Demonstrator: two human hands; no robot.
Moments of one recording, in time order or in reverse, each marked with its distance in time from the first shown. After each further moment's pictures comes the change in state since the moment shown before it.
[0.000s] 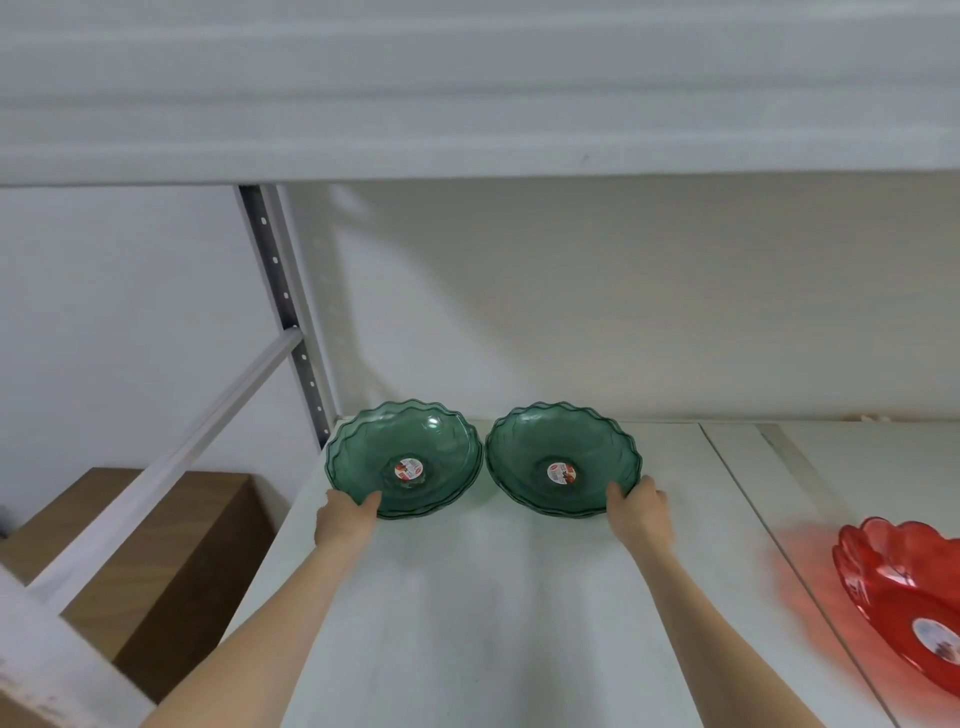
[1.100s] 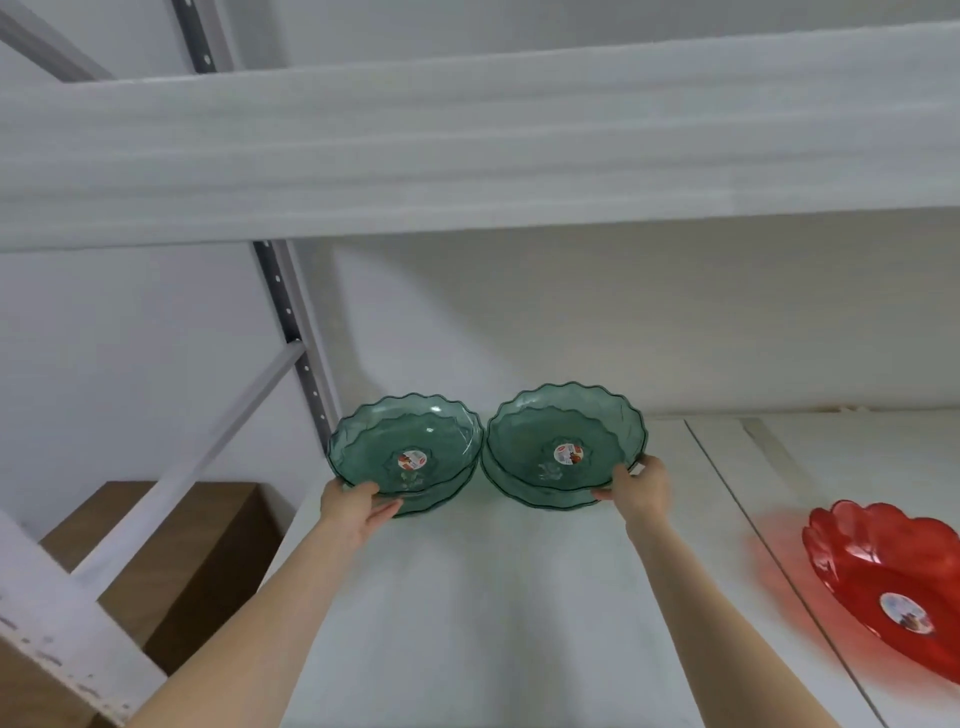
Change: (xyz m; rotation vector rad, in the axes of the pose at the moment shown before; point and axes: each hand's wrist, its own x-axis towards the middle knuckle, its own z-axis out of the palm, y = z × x) left_hand -0.050 0.041 -0.021 -0.860 -0.188 -0.151; right_hand -0.025 -0.015 -0.040 0.593 0.020 0.007
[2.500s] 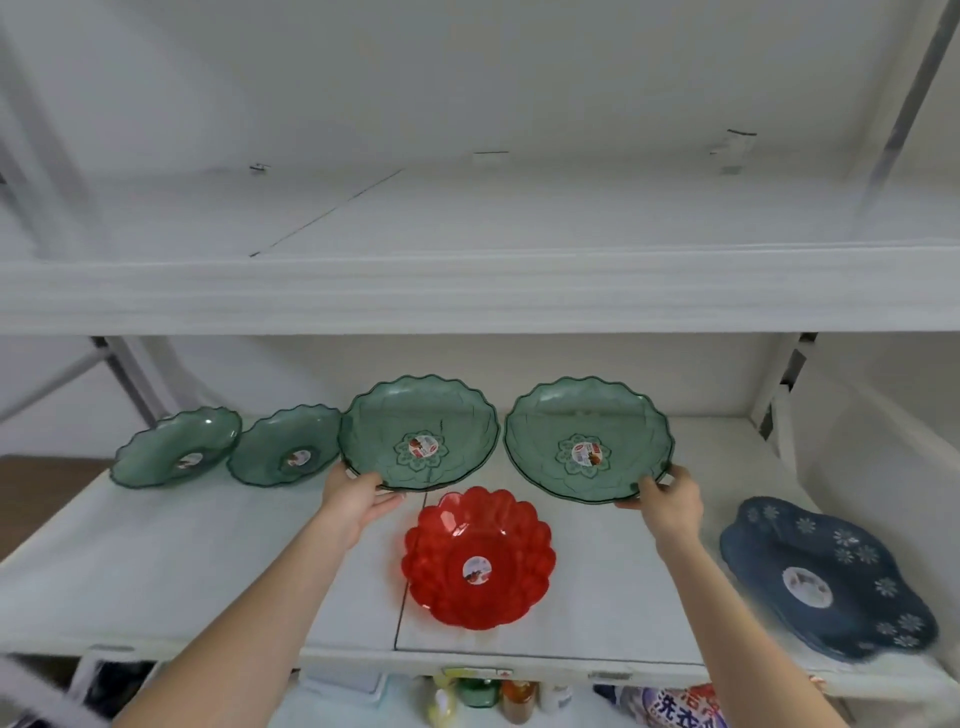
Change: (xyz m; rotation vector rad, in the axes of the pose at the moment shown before) left_hand -0.314 -0.142 0.422 0.083 -0.008 0.053; right_hand 0.159 -0.020 -0.537 -0.070 0.015 -0.048
